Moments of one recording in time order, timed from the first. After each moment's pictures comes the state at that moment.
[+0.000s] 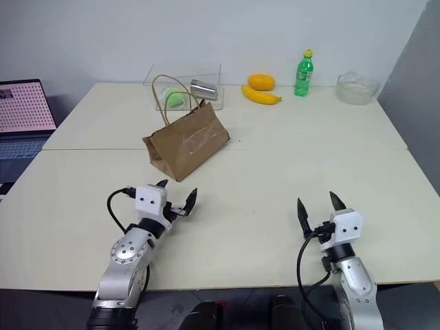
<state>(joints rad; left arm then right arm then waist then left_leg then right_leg) -0.08 0.24 0.06 -0.08 -0.08 0.07 -0.27 0.19 -0.18 -0.06 -0.28 0.18 -0.12 0.28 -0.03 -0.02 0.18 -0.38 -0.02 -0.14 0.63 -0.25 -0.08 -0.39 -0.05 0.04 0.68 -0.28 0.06</state>
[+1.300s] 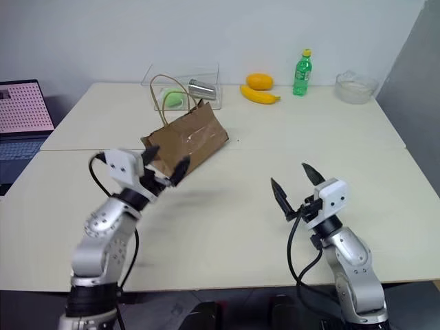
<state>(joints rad) -0.32 0.40 0.19 -0.19 -0.37 0.28 -0.43 -0.03 -0.30 0.03 -0.49 0.35 0.19 0.43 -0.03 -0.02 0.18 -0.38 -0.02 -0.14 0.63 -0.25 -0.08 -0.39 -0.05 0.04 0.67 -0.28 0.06</state>
